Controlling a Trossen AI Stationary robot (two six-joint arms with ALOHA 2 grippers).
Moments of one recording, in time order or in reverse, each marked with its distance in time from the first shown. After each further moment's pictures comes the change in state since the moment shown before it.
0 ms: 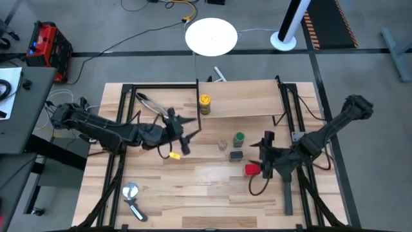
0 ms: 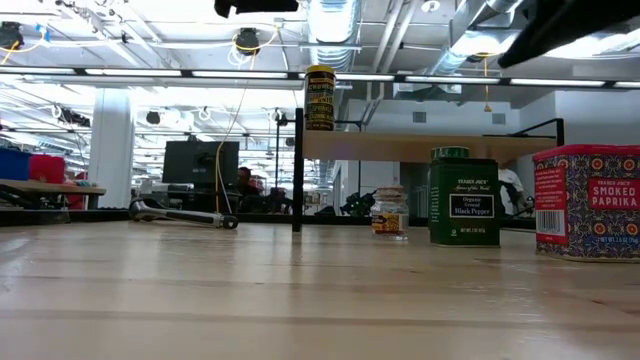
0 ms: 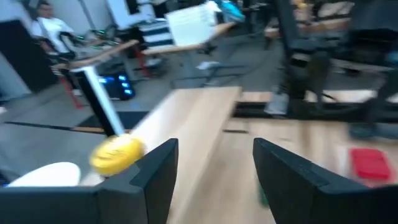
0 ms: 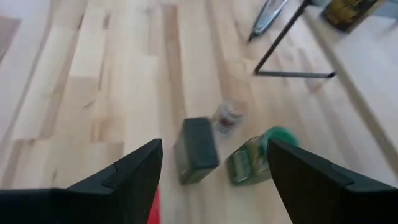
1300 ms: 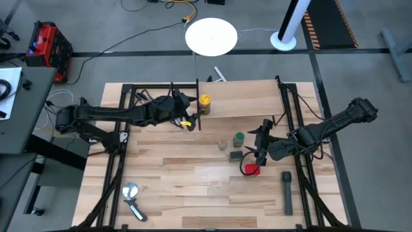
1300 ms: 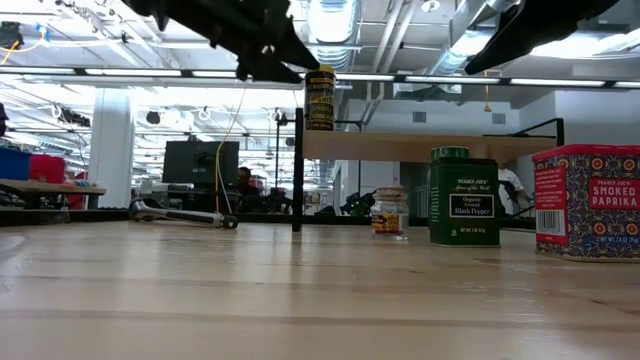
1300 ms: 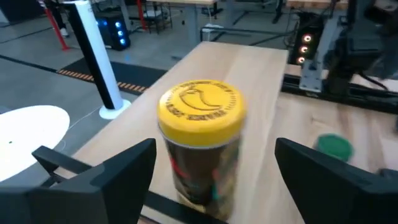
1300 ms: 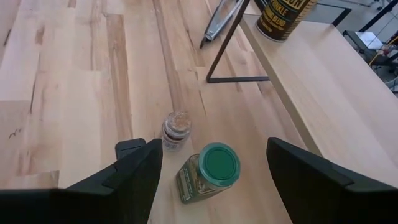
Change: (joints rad) left arm 0.415 0.077 0.000 -0.055 0.386 -0.143; right arm -0.194 -0.033 0.000 0.039 0.000 -0.123
